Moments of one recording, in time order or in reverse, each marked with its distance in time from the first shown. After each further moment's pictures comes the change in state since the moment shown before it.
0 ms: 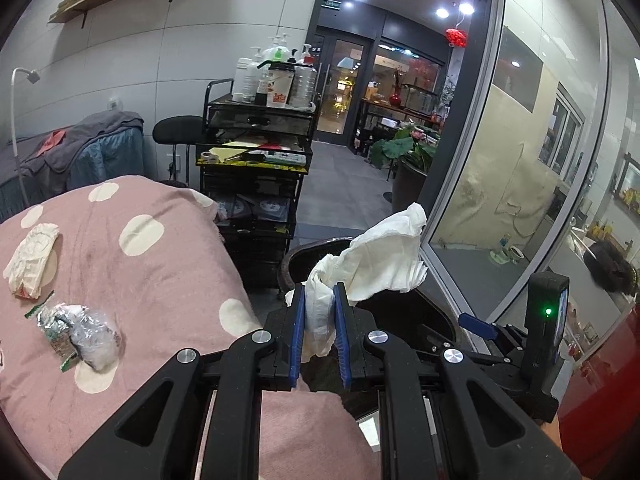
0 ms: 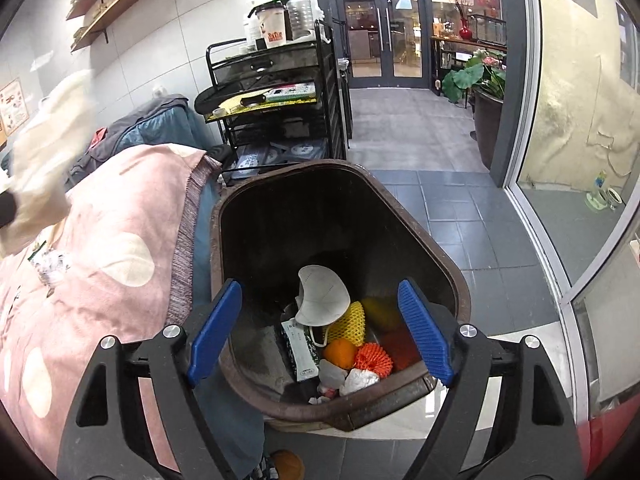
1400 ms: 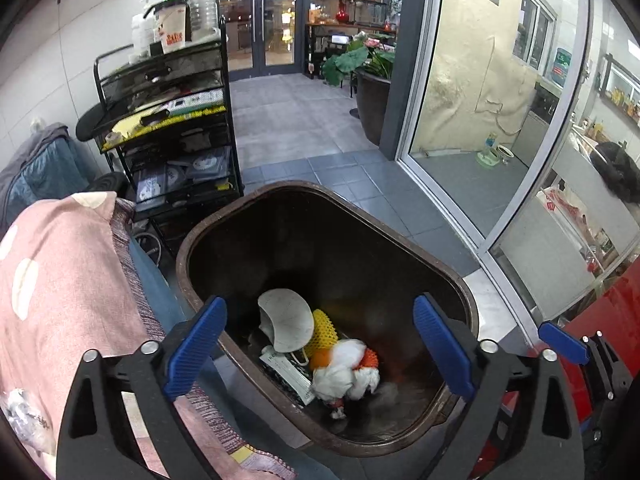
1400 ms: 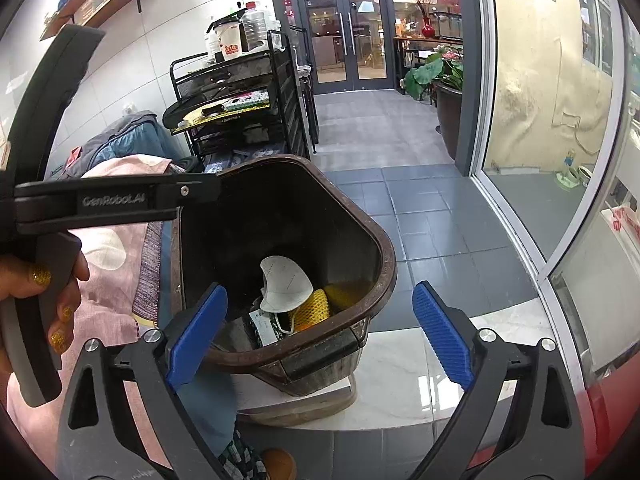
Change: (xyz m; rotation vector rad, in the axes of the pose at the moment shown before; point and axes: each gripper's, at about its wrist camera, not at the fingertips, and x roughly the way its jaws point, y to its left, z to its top) left arm 0.135 -0.075 0.001 0.248 0.268 -0.034; right arm -0.023 -0.038 -0.027 0.088 -0.023 -0.090
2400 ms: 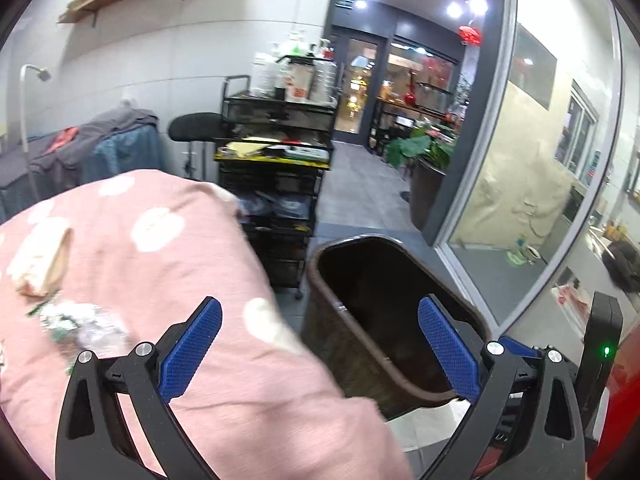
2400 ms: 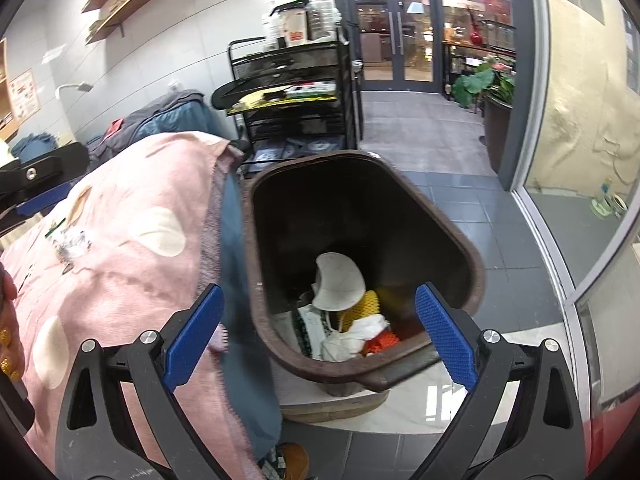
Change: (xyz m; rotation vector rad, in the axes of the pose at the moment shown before) left arm -0.120 0.084 -0.068 -0.269 -0.263 0.117; right arm 0.004 0.073 0.001 -0.135 0.027 0.132
